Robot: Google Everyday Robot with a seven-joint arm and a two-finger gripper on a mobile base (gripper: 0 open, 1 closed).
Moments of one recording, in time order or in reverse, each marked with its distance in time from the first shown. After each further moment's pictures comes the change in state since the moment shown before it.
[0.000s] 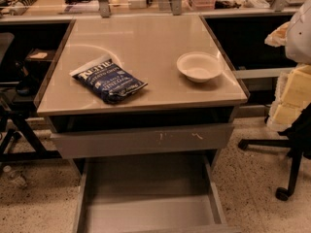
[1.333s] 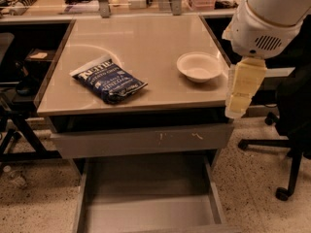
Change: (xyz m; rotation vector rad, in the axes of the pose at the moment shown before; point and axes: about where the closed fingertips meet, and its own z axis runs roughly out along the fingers) arm -0.067 -0.016 0.029 -0.003 0.033 -0.117
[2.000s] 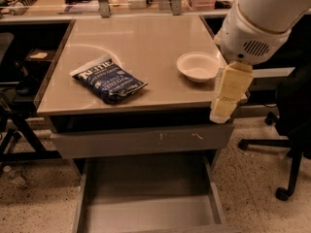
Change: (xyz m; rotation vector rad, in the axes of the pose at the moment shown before) arm -0.022 0.011 0.005 -0.018 -0.068 0.038
